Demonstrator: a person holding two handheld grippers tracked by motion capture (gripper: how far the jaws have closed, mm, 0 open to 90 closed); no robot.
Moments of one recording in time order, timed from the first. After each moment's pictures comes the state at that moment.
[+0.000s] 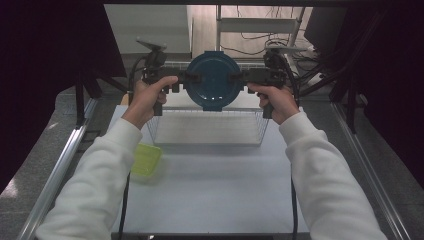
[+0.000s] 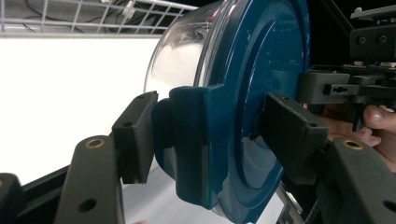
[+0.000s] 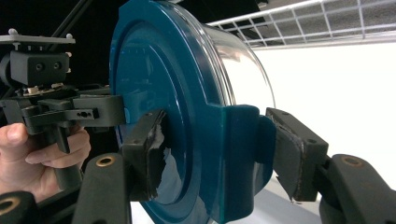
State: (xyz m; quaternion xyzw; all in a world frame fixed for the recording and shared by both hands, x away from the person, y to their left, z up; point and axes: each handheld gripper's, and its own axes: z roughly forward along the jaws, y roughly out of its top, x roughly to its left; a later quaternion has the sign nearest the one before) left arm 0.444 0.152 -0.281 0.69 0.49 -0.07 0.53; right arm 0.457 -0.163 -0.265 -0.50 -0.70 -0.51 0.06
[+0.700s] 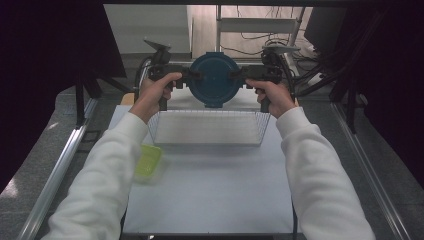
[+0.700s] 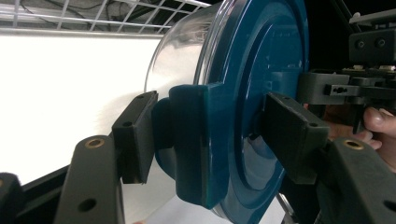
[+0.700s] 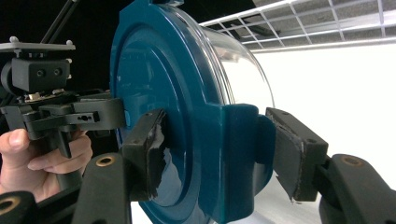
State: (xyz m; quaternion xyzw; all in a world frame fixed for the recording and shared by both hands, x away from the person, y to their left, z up) left arm 0.479 0.151 -0.305 0.68 0.51 -0.09 0.52; right arm 0.494 -0.165 -0.285 -0.52 -0.69 -0.49 0.09
